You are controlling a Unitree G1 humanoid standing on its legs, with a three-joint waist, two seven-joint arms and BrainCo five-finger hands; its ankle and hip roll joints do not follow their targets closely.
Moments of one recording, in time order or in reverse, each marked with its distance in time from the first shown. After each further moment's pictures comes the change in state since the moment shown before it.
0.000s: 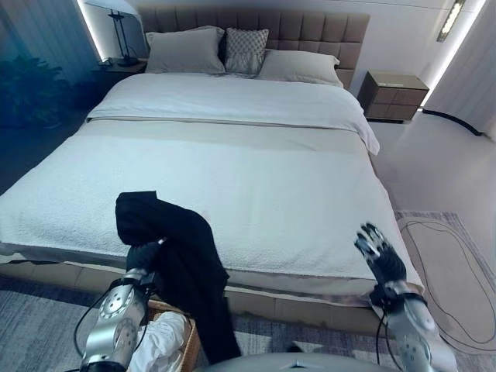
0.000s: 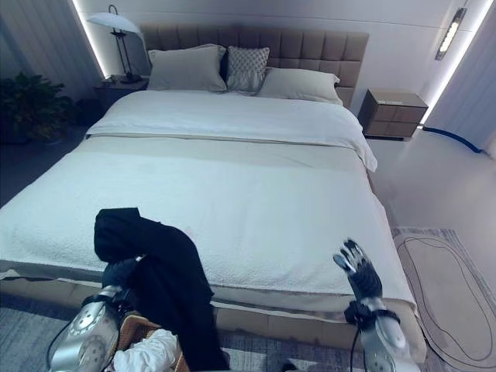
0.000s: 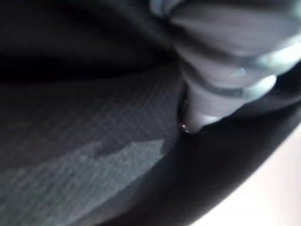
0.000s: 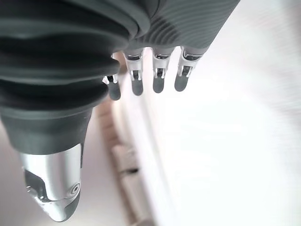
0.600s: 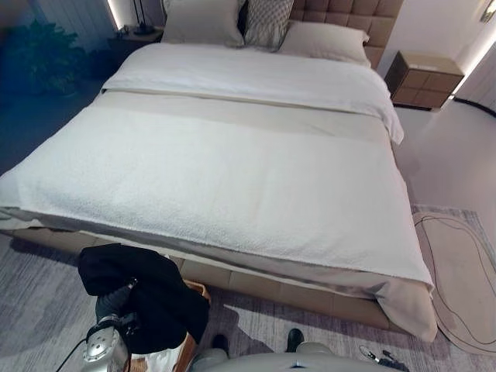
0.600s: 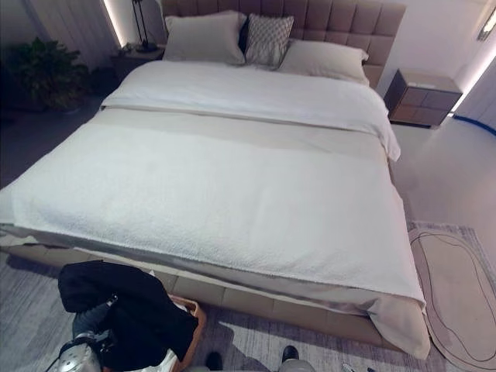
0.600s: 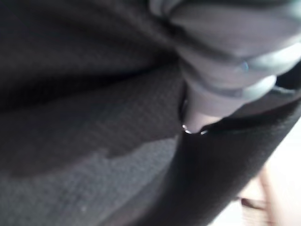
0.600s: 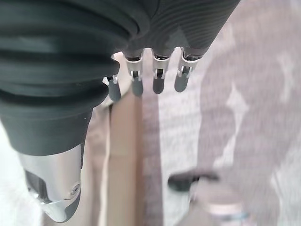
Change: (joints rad) left arm 0.018 -0.021 0.078 0.345 0.260 -0.073 0.197; right arm -0.180 -0.019 -0.028 0.884 -0.407 -0.027 -0.215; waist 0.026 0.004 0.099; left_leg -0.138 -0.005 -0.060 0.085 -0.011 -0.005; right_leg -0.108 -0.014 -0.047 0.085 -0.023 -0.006
